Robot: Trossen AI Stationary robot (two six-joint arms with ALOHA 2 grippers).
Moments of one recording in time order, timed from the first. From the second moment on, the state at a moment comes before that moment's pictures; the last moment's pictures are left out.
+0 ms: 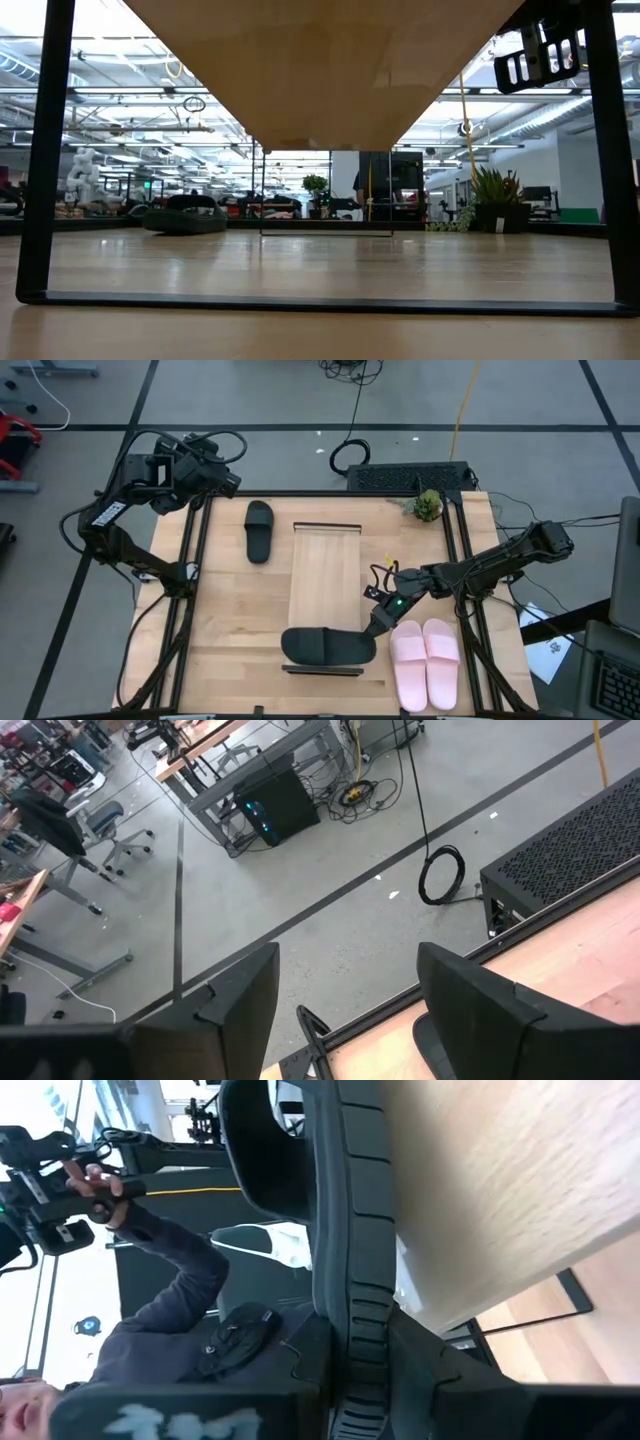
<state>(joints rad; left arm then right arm) 0.24 1.40 2.04 -1.57 -0.97 -0.40 0.26 1.31 0.66 0.33 -0.48 1.46</state>
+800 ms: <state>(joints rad) 0.24 1.40 2.04 -1.57 -0.95 -0.40 0.26 1.31 0.66 0.28 -0.48 1.42</state>
